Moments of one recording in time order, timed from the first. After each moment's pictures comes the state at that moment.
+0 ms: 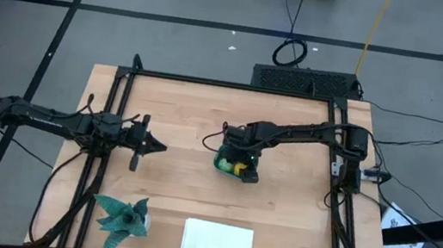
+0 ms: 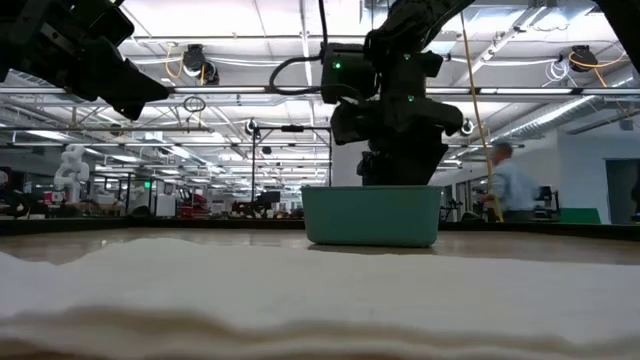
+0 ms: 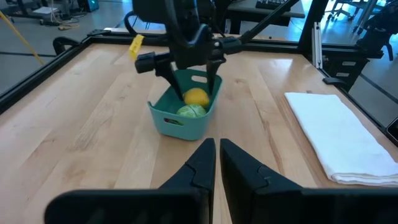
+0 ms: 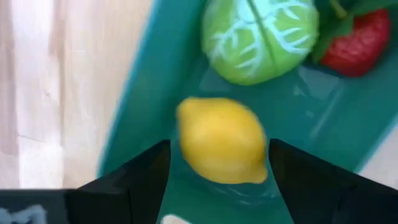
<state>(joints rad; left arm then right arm) -0.05 0.47 0.24 -0.03 0.00 -0.06 -0.12 1.94 1.34 -0.84 -0.26 -0.24</state>
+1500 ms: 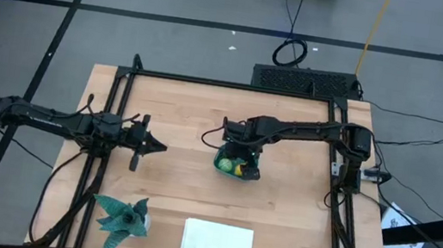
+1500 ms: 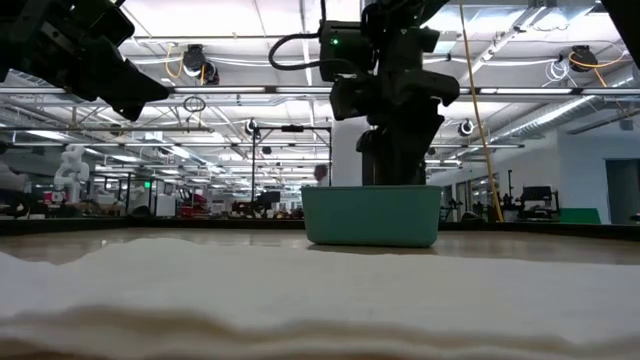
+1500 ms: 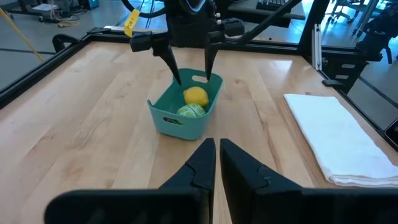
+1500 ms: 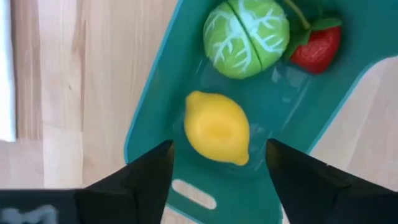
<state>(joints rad) -0.05 0.47 0.24 -0.04 0.00 -0.08 -0.12 1.91 1.44 -0.99 -0.23 -0.25</state>
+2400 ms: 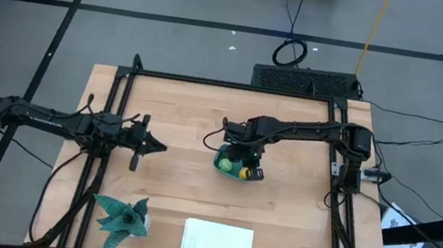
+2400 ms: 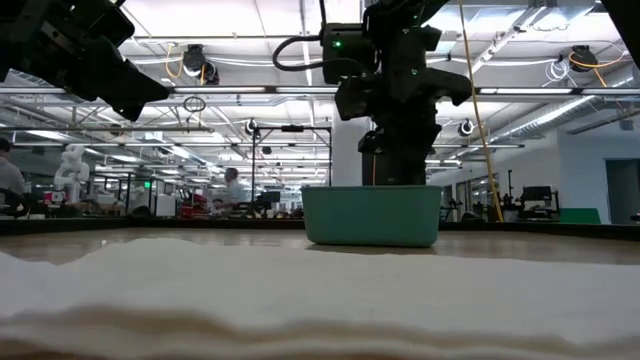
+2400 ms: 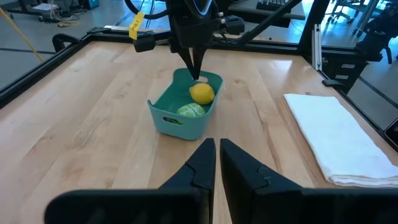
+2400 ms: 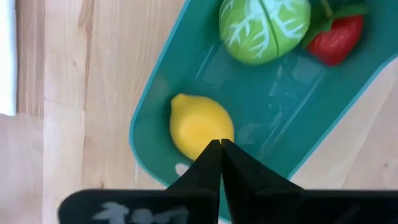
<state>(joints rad) -0.05 0.47 0.24 -0.04 0.00 -0.08 -0.12 1.91 1.44 -1.04 -0.24 -0.33</state>
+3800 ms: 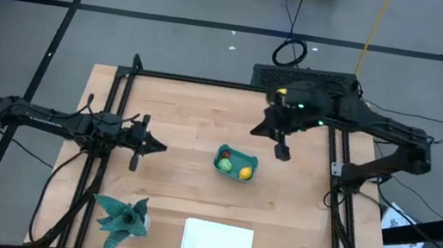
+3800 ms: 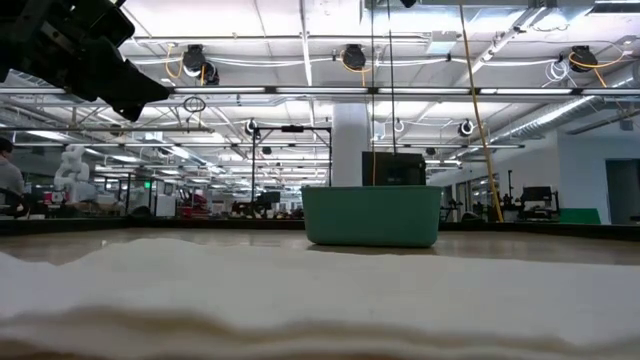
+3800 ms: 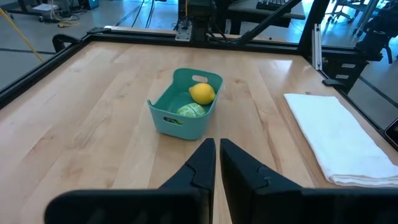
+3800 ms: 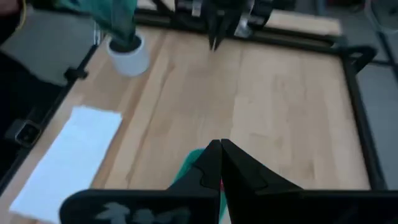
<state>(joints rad) -0.05 0.47 0.24 -0.03 0.00 -0.08 -0.16 1.36 1.55 -0.86 -0.26 -0.24</state>
